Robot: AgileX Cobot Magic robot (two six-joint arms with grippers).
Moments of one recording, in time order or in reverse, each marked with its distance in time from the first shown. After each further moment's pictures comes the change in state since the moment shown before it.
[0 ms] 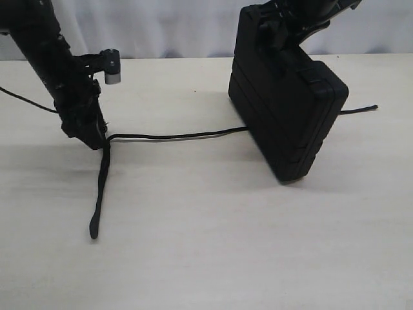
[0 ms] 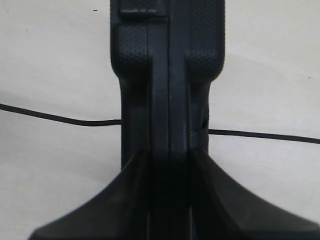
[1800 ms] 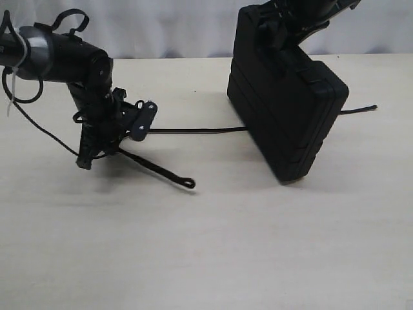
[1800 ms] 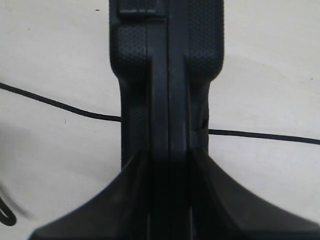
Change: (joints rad) left arm -0.192 0.040 0.186 0.380 -0.417 -0.038; right arm 0.000 0.000 0.000 0.004 0.000 -0.007
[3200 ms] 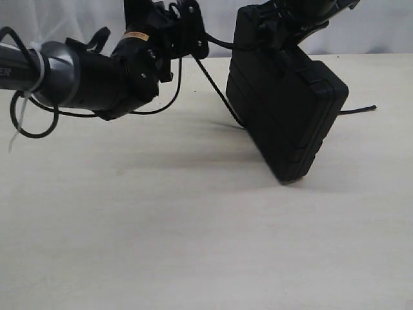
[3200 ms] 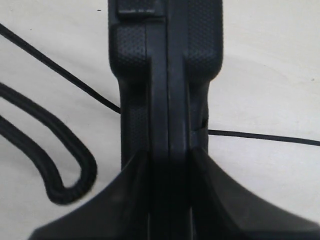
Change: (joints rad) left arm -0.265 -0.153 0.154 -0.935 -1.525 0.594; right arm 0.000 0.000 0.000 0.004 0.000 0.000
